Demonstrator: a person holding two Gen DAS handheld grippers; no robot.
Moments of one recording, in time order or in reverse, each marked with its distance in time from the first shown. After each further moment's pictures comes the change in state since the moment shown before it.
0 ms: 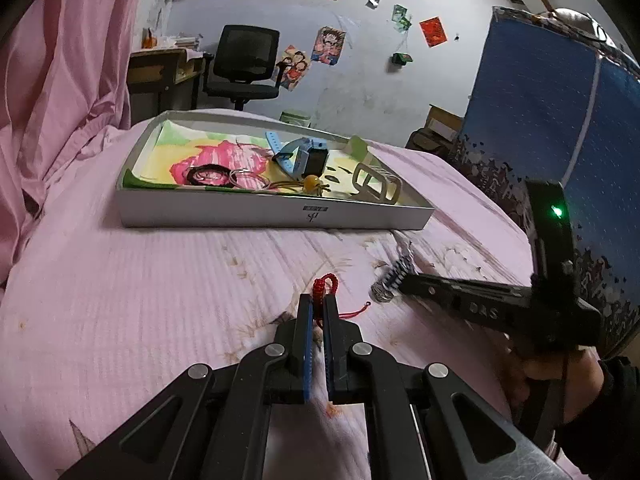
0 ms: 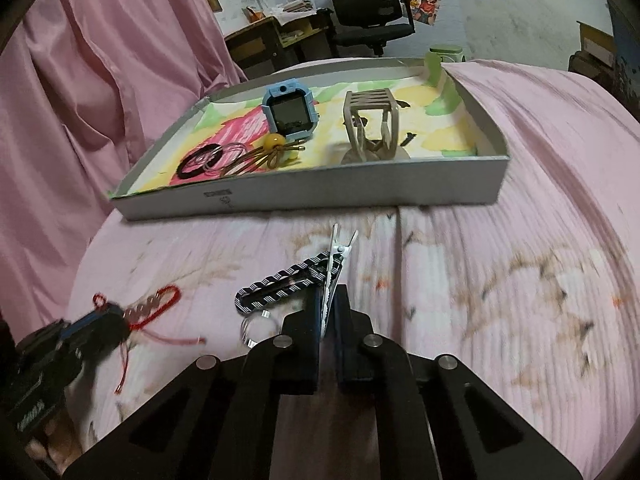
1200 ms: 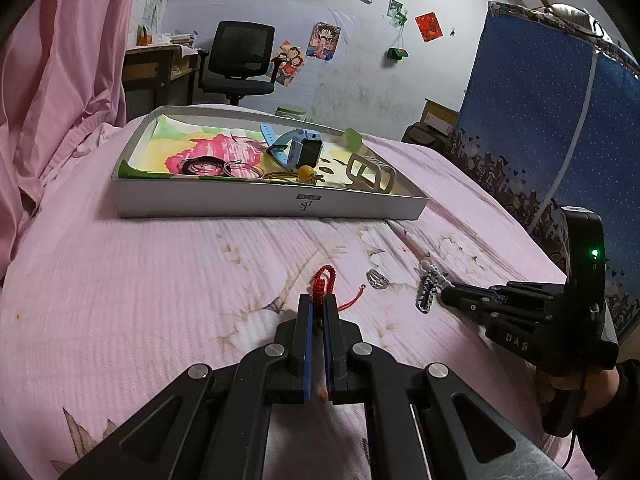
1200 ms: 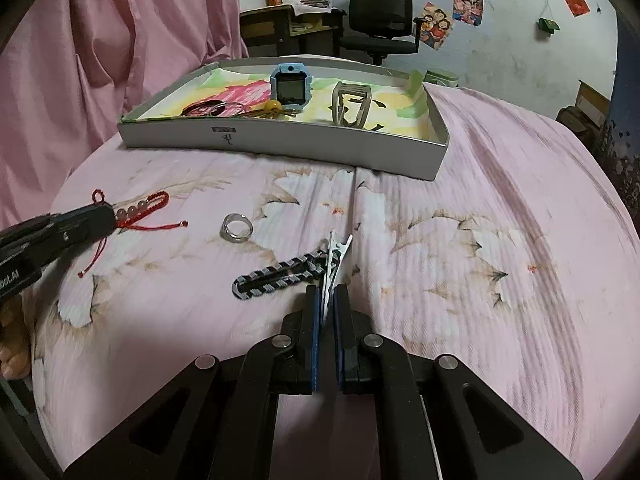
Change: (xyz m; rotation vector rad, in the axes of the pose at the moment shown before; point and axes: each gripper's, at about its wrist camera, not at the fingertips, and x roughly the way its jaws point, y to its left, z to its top) left arm 0.004 -0.001 -0.006 0.004 0.017 -0.010; right arm -0.037 0.005 -0.034 -0.204 0.011 -0.176
